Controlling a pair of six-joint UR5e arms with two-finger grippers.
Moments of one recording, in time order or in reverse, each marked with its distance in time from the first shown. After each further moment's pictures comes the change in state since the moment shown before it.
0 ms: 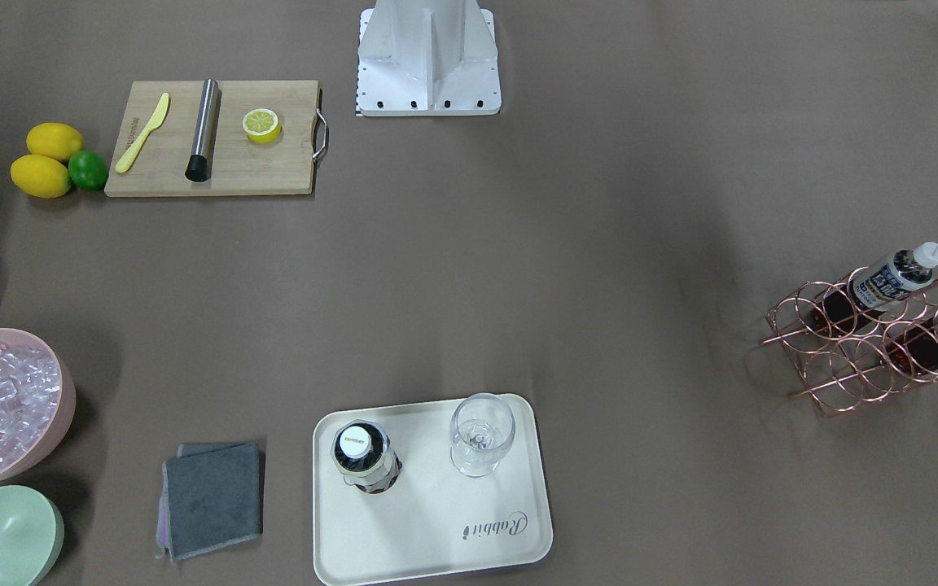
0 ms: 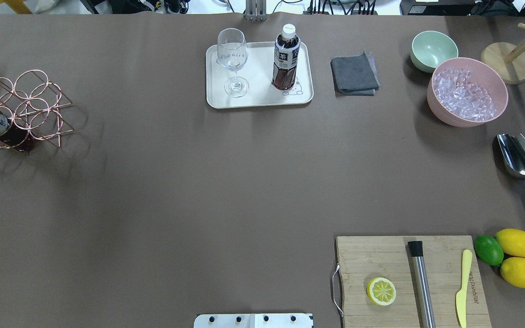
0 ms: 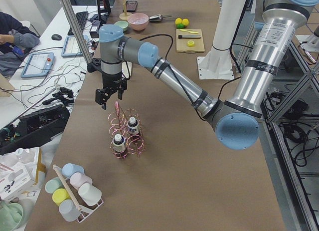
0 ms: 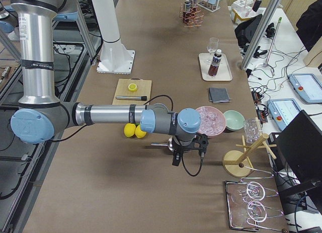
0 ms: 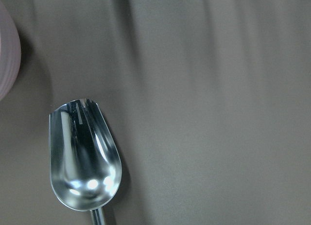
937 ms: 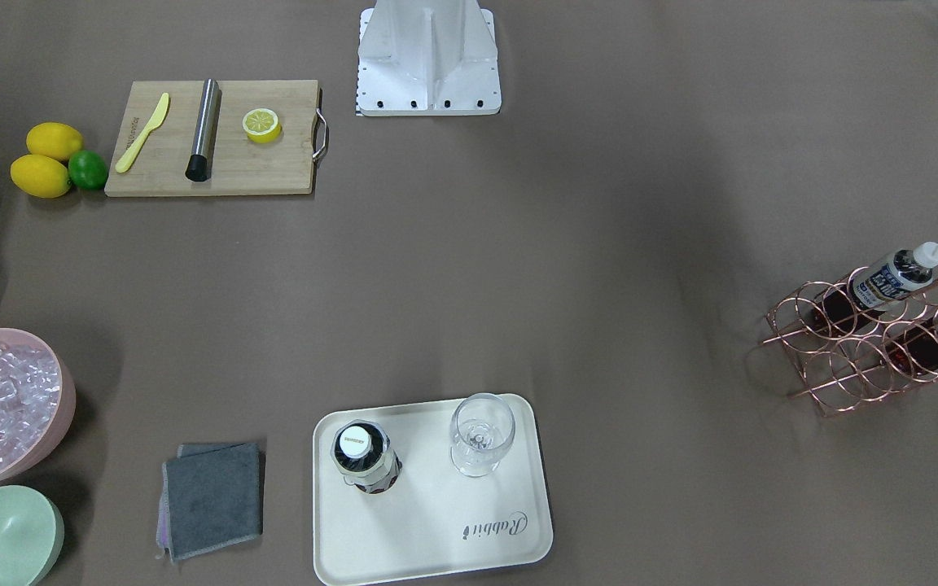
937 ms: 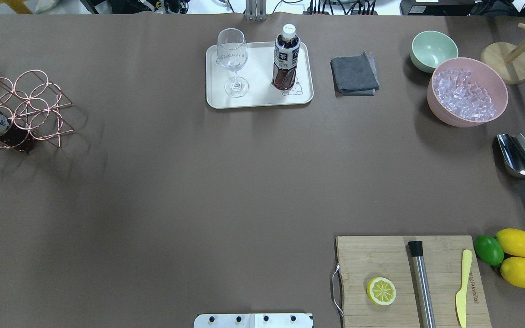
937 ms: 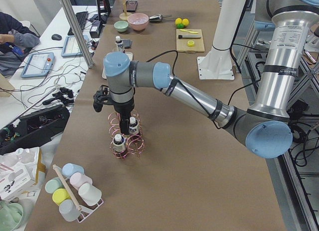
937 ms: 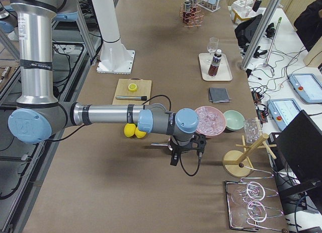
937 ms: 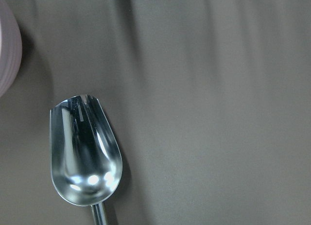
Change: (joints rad) left arm -0.133 0.175 0.011 0.074 -0.137 -0.398; right arm 0.000 -0.019 0.018 0.000 0.004 0.000
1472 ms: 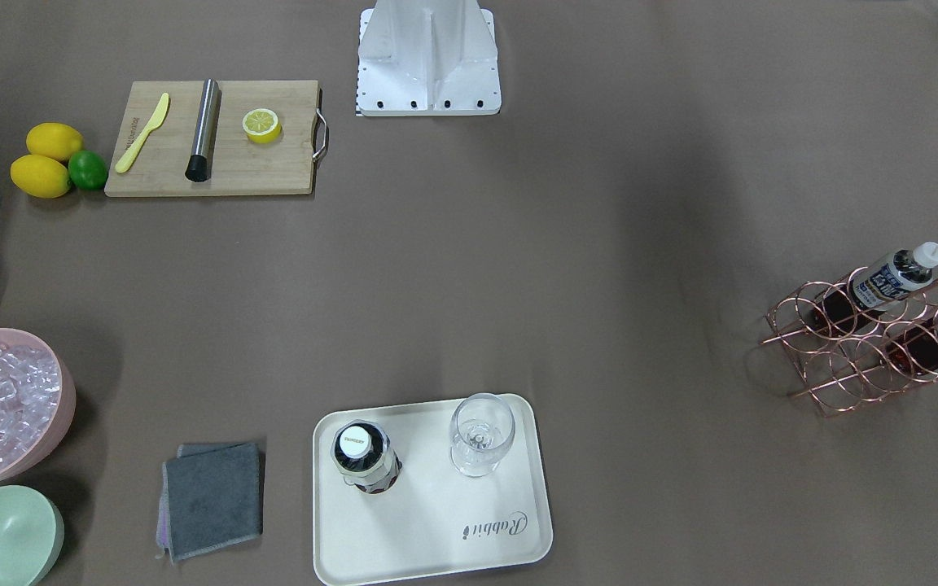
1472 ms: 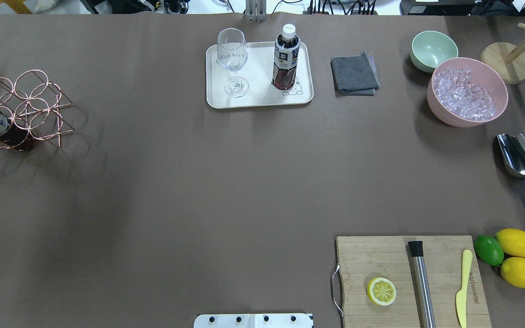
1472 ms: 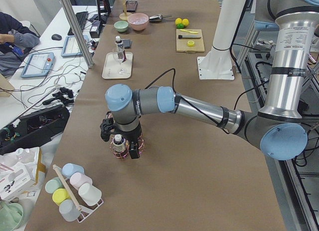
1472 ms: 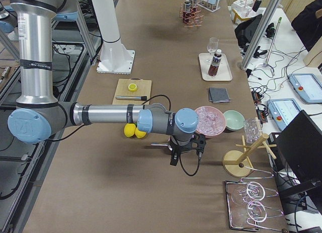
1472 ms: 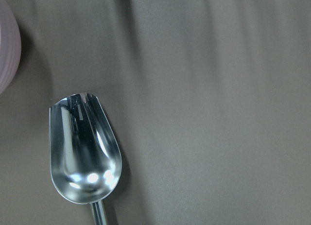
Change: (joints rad) left arm -0.036 0.075 0.161 -0.063 -0.033 0.113; right arm 0.000 -0.001 0.001 0.000 0.000 0.000
